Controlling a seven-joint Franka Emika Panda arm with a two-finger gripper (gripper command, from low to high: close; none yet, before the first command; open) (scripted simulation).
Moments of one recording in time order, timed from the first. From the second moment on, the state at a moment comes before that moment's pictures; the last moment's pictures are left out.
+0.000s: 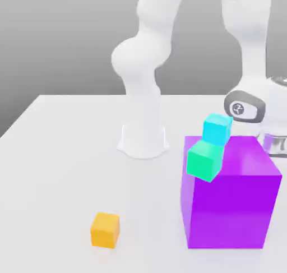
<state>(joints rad) 1.11 0.26 -0.07 -2.68 0.05 2.95 -1.21</state>
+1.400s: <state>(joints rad) 1.33 0.26 -0.07 -2.71 -0.14 2.81 -0.80</state>
